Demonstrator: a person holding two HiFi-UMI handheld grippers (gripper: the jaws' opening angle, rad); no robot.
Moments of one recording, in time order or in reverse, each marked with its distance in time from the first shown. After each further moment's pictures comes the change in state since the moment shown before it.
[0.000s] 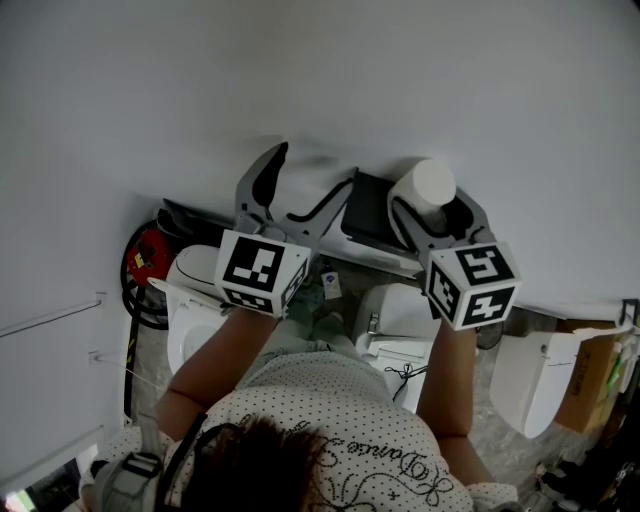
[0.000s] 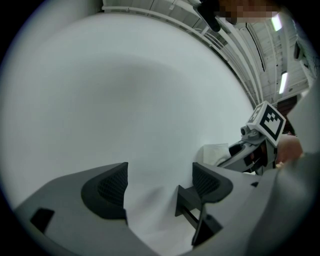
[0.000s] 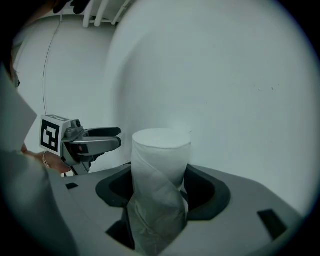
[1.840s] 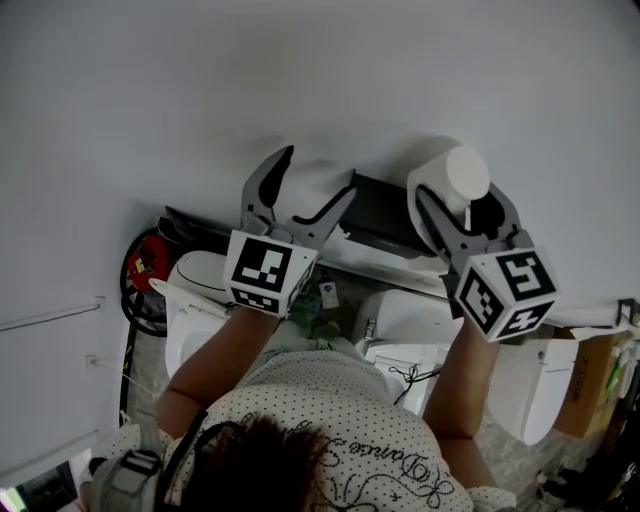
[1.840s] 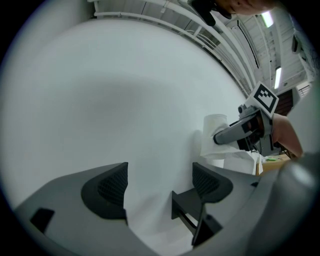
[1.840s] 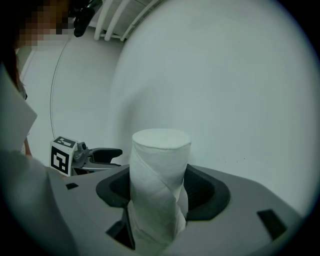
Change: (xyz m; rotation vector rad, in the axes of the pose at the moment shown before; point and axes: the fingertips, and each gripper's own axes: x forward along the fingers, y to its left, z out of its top) left arm -0.002 -0.004 0.005 0.051 -0.016 -0.007; right arm -0.041 -0.007 0.058 -0.038 -0.152 -0.001
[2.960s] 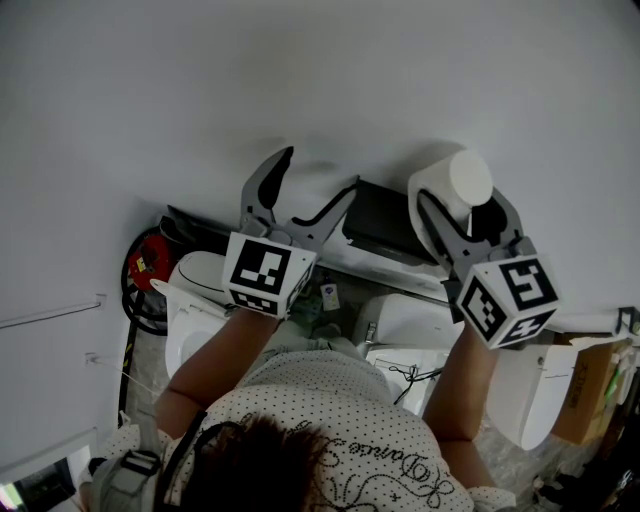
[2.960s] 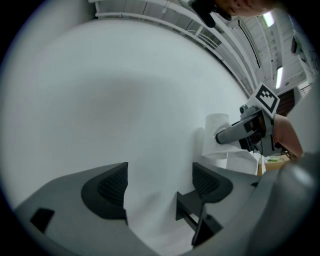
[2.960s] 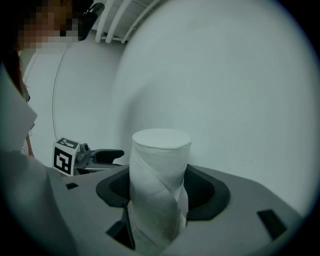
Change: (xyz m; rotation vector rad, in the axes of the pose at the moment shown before) left arm -0.001 0.006 0.004 0.001 -0.008 0.016; right arm 0.000 0.003 0.006 -0.003 -0.027 0.028
